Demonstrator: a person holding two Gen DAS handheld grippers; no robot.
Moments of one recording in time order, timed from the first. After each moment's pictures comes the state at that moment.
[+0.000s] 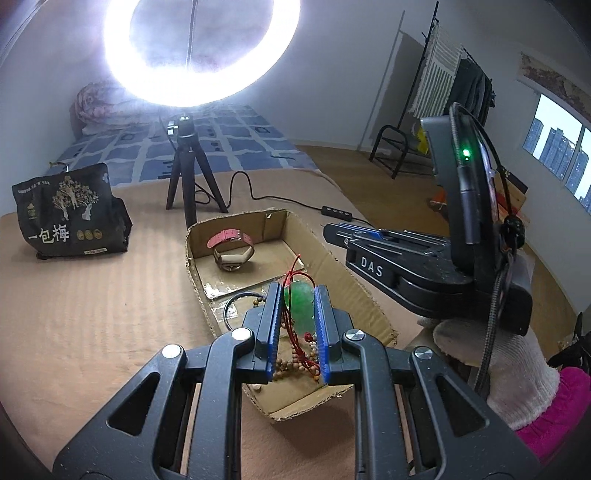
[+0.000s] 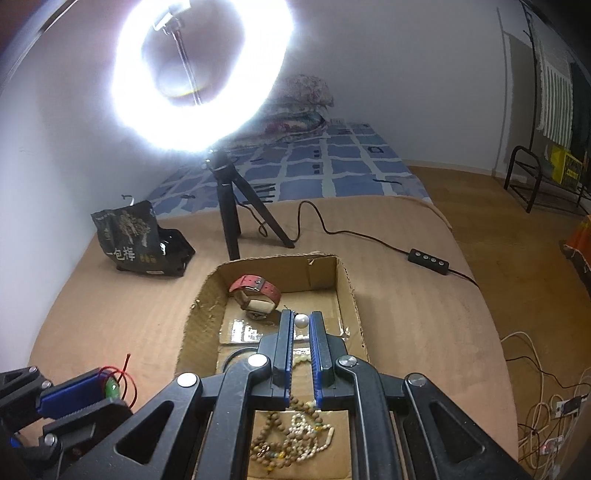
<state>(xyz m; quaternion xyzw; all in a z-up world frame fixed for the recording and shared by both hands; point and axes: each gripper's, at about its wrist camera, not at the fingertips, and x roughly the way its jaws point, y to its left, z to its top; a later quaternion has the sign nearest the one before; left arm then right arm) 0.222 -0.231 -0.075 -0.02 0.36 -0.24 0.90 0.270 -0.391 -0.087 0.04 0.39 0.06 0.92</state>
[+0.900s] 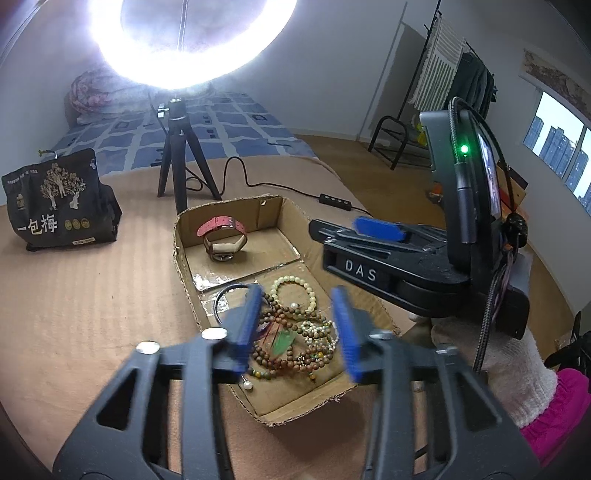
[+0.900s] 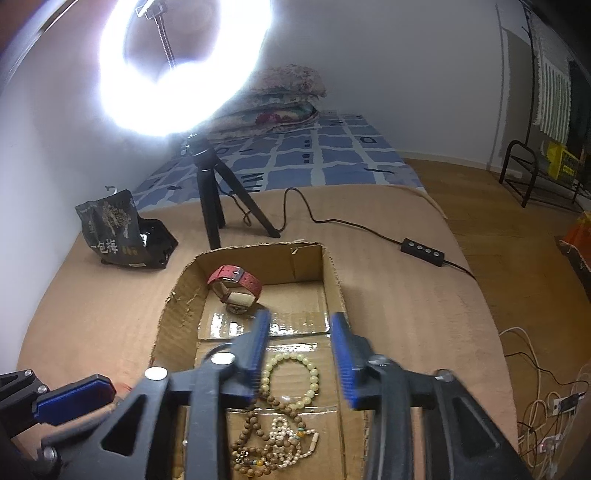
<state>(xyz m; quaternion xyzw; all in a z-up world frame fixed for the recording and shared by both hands) 0.230 -0.240 -0.089 -0.02 0.38 -0.24 0.90 0.277 -0.399 -0.101 0.03 0.40 0.03 0.92</state>
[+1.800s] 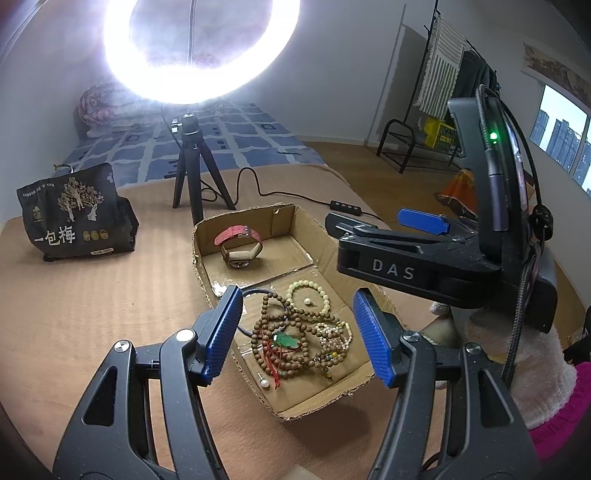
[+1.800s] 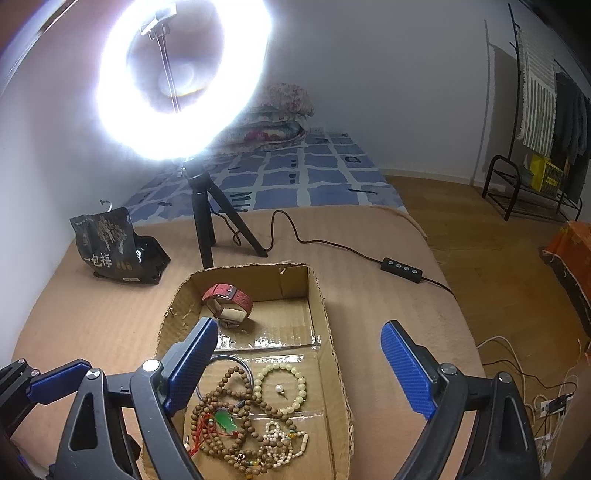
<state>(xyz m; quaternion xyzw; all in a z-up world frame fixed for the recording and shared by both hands) 0.222 -0.232 -0.082 0.00 0.36 -0.22 0.91 0.262 -0.397 -0.079 0.02 0.37 0.01 0.93</state>
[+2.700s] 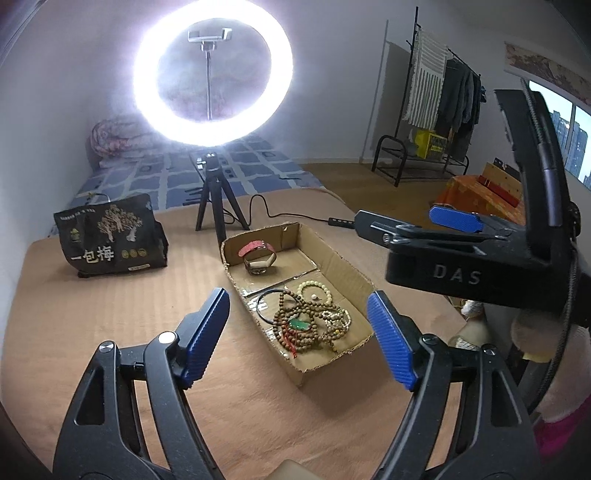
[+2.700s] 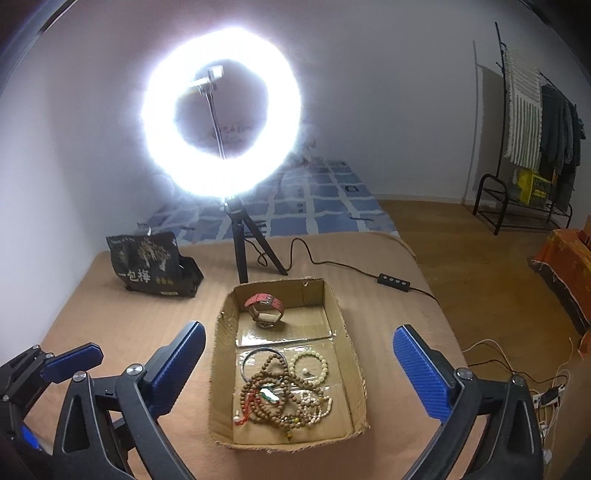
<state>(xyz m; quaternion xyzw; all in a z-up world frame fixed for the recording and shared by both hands) 0.155 -0.188 -0.038 0.02 0.31 -0.23 0.92 0.177 -0.363 -0.012 0.02 0.32 0.00 0.95</state>
